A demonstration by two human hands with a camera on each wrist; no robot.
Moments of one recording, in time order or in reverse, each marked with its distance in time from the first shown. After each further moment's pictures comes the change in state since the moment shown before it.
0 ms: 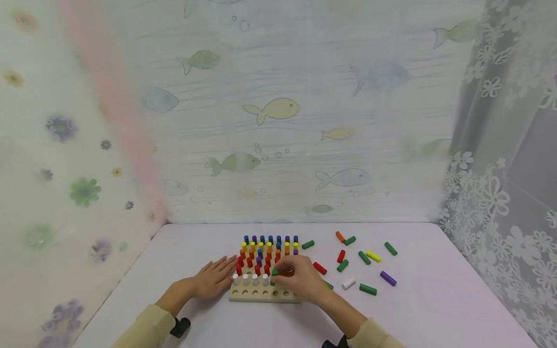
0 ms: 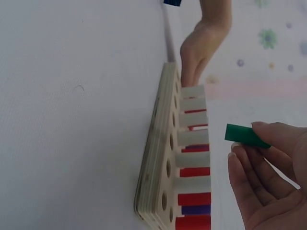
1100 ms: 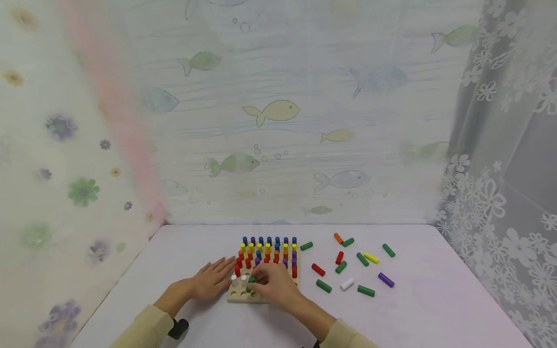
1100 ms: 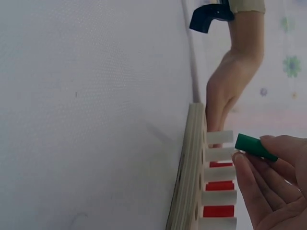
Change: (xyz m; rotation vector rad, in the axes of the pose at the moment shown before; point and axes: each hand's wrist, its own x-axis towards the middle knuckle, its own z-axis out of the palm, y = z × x) left_hand 0.002 -0.003 0.001 -0.001 0.007 0.009; right_hand 0.021 -0.010 0.049 -0.005 -0.020 -0.010
